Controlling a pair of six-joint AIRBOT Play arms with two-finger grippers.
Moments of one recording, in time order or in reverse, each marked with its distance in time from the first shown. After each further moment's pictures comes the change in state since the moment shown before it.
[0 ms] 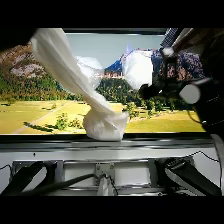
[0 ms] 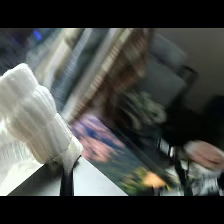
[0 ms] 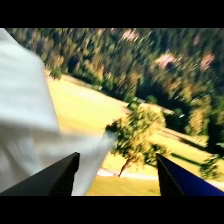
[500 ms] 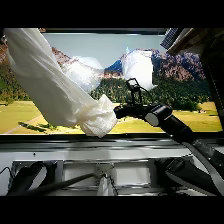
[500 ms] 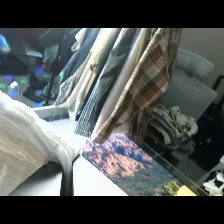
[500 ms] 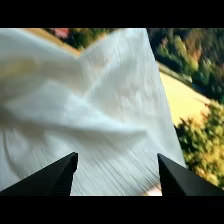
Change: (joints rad) left arm 0.009 0.154 0.006 0.135 0.030 -0.053; right arm 0.254 -0.089 -0.283 0.099 -0.500 0.037
